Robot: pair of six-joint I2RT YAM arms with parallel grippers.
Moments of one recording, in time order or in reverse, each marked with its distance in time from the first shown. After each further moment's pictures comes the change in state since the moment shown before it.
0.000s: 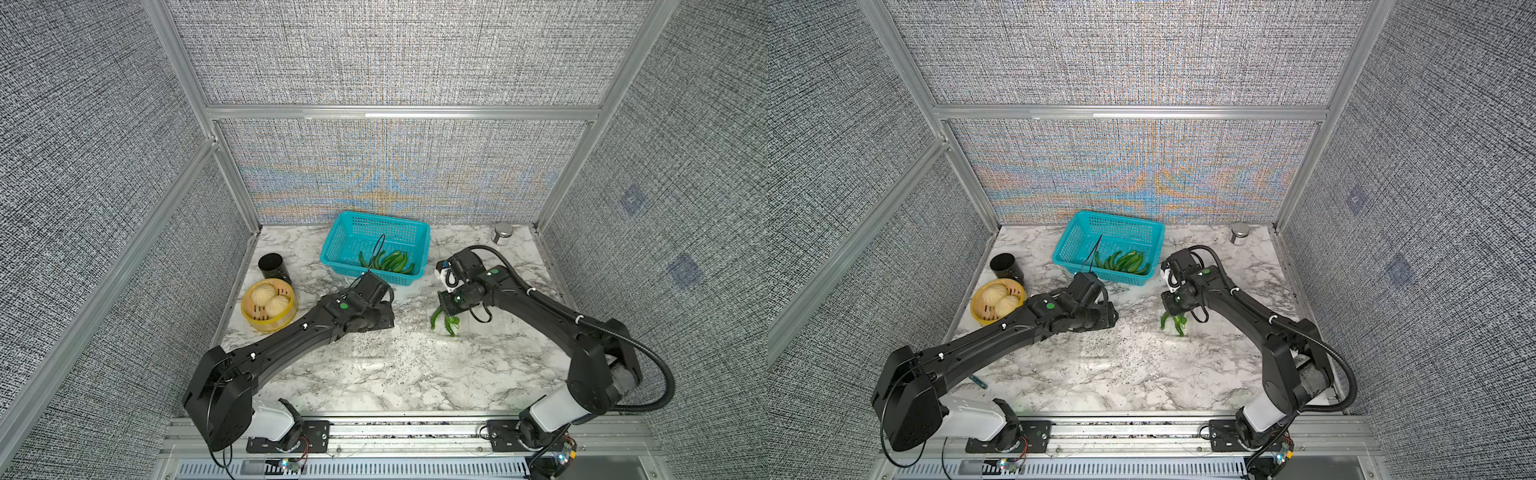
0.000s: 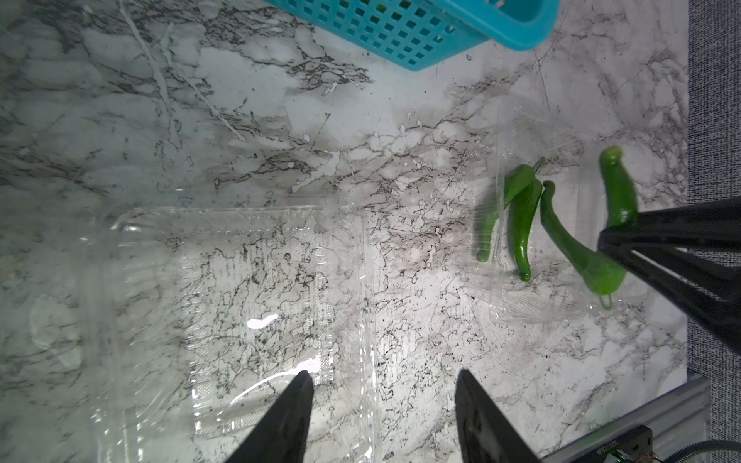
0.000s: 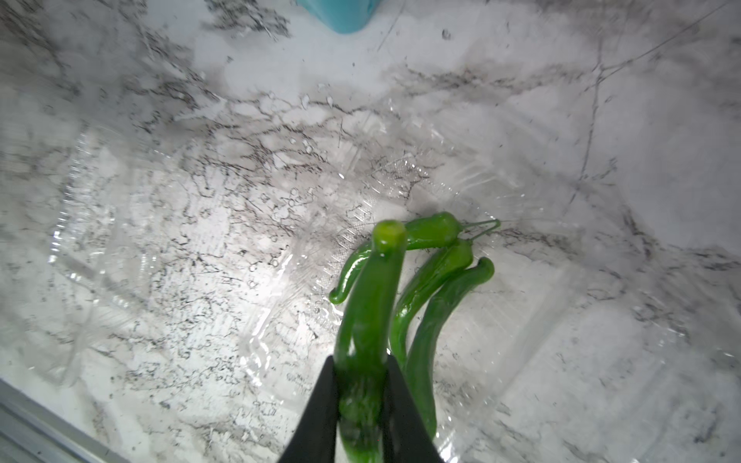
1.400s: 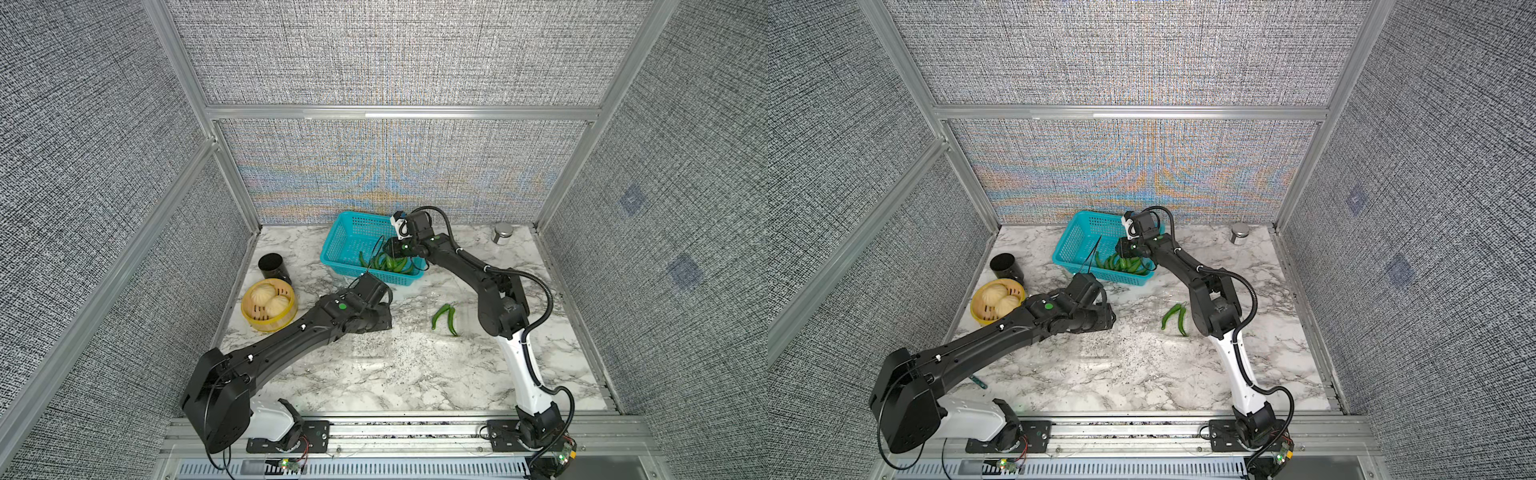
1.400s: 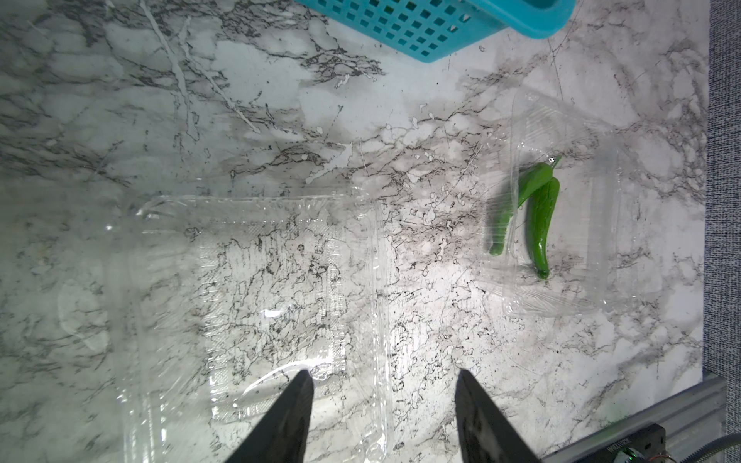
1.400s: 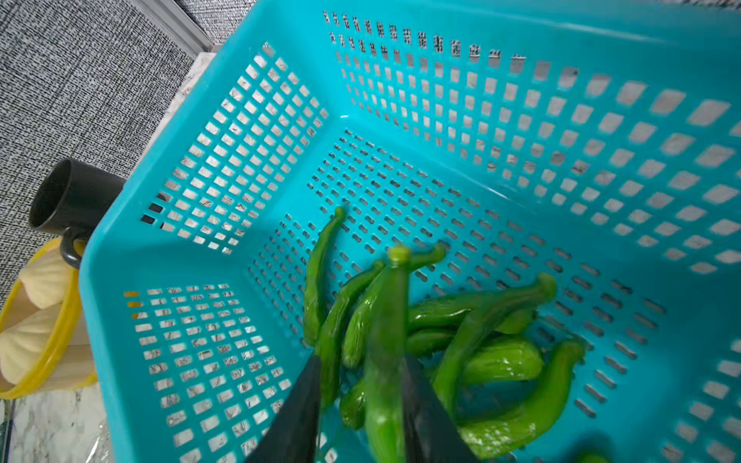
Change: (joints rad) left arm 0.001 -0.008 0.000 -0.034 -0.008 0.006; right arm 0.003 0.852 0.868 0.409 -0.179 0.173
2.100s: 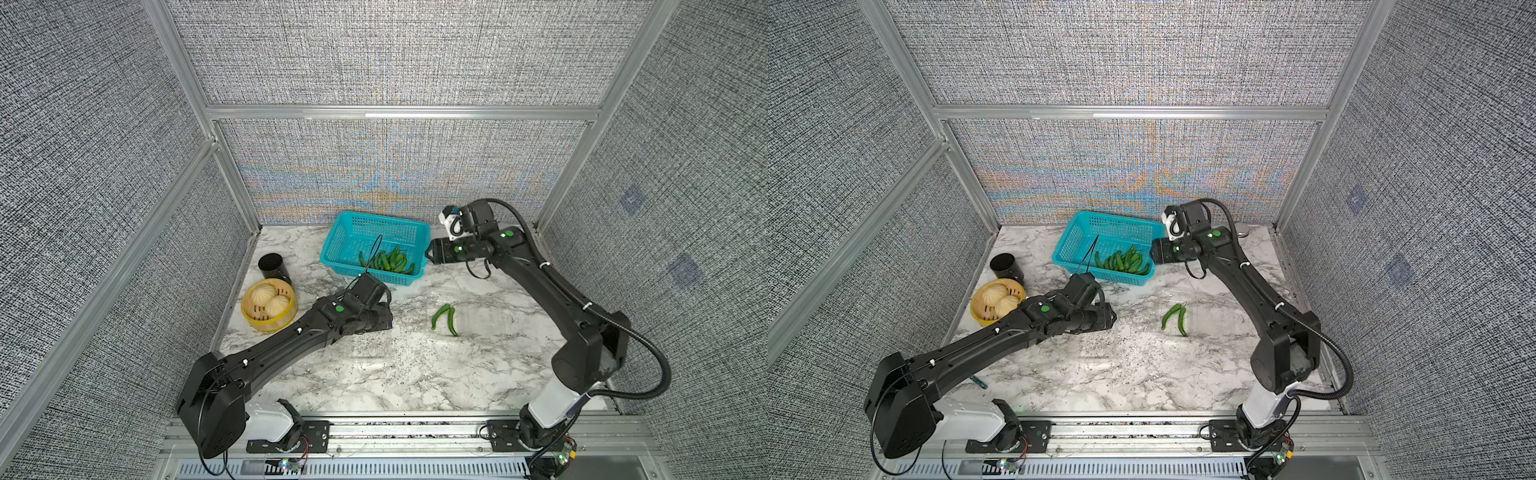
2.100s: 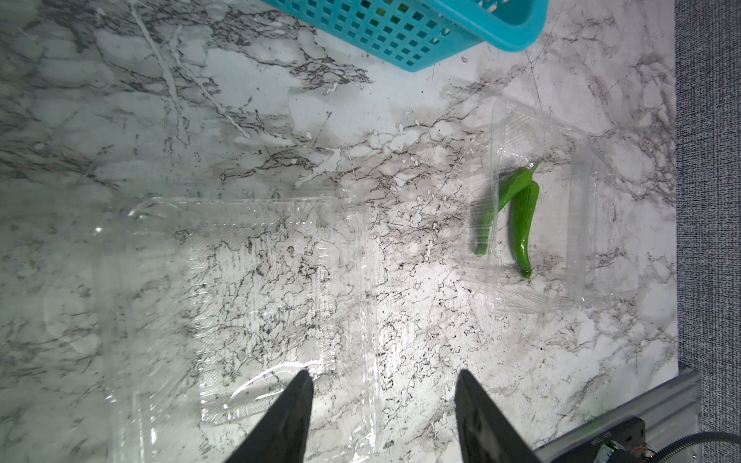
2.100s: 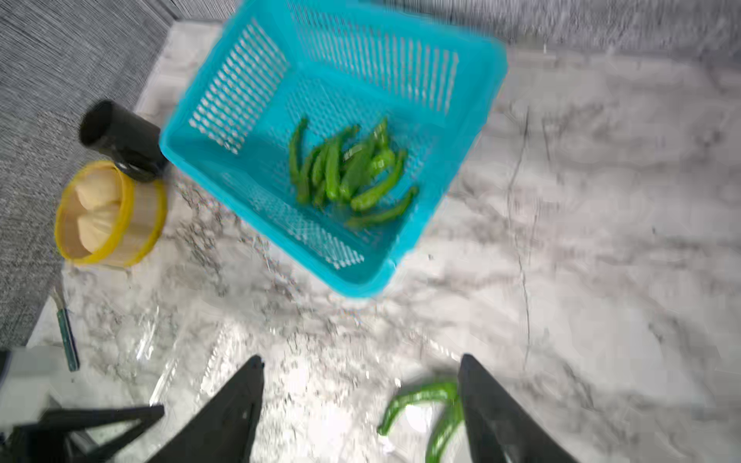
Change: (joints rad) left arm -0.003 -0.034 -0.017 0.031 0.008 -0.011; right arm -0.090 -0.751 -0.528 -0.442 0.103 -0.072
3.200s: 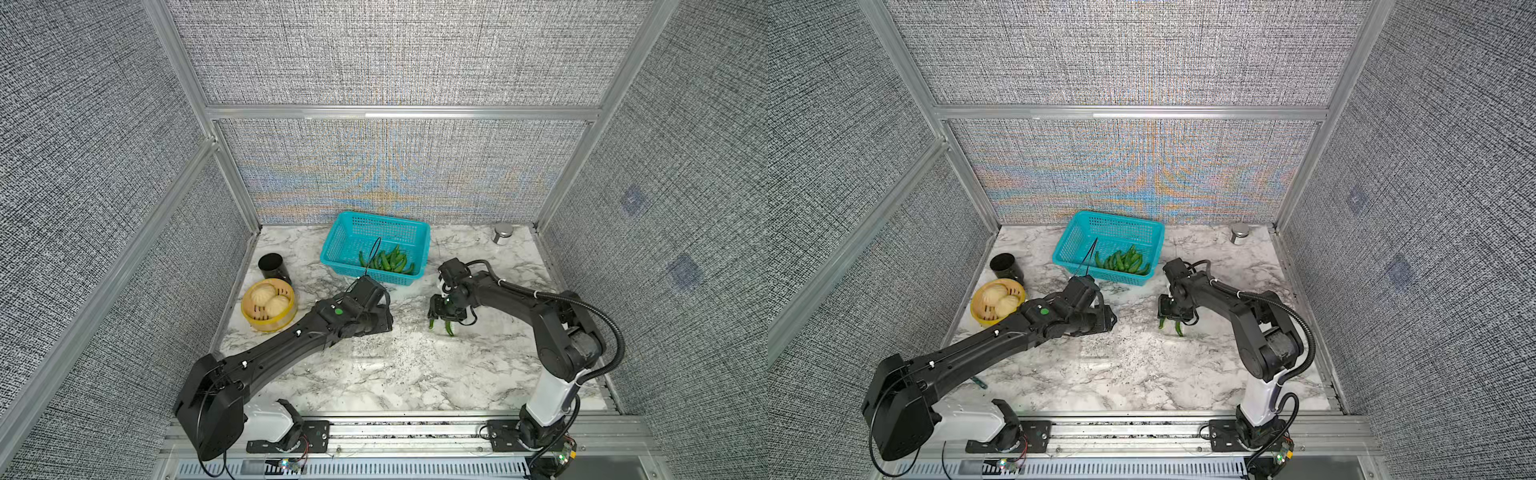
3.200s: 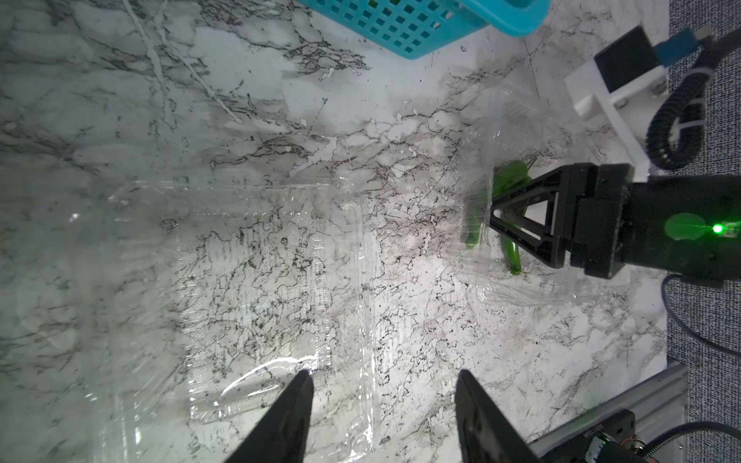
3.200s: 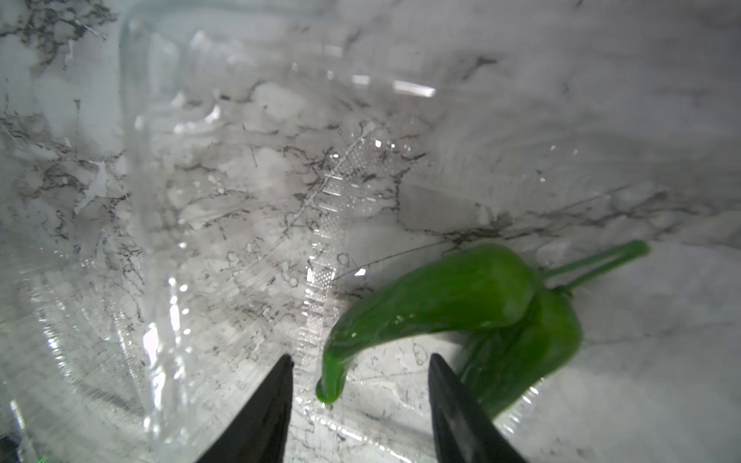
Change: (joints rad) left arm -0.001 -0.015 -0.034 0.019 0.023 -0.012; right arm 0.054 0.166 -0.412 0.216 -0.024 0.266
